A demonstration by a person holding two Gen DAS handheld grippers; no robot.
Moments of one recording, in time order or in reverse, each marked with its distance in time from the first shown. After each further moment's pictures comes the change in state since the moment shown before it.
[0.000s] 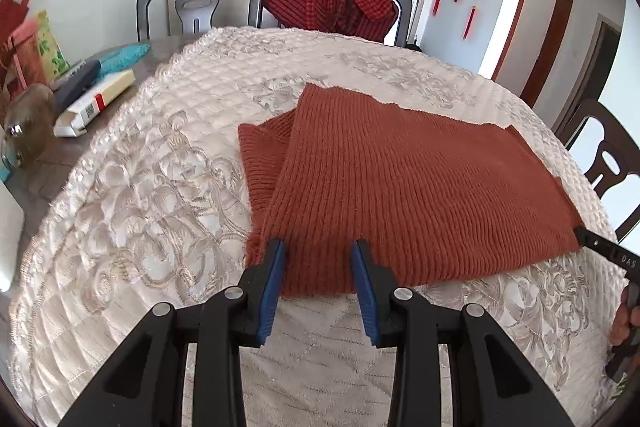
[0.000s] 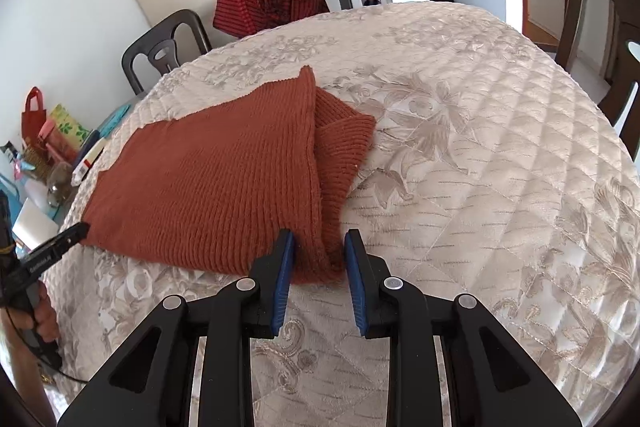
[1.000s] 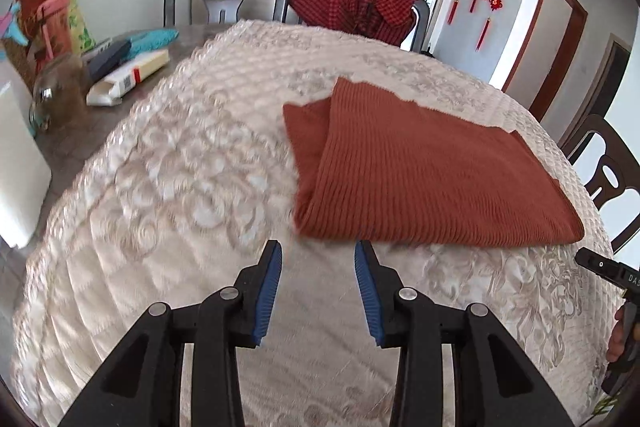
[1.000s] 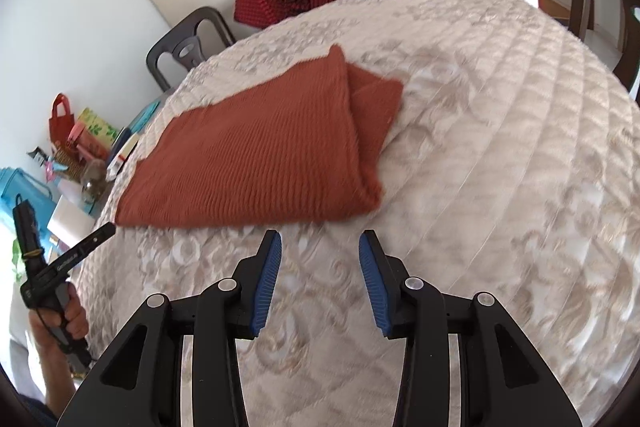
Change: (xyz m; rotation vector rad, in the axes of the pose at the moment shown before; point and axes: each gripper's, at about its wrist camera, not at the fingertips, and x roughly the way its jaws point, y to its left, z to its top) left arm -0.029 0.023 -0.024 -0.075 0.002 0.022; right arm -0.017 0.008 -0.023 0.053 0.057 0.133
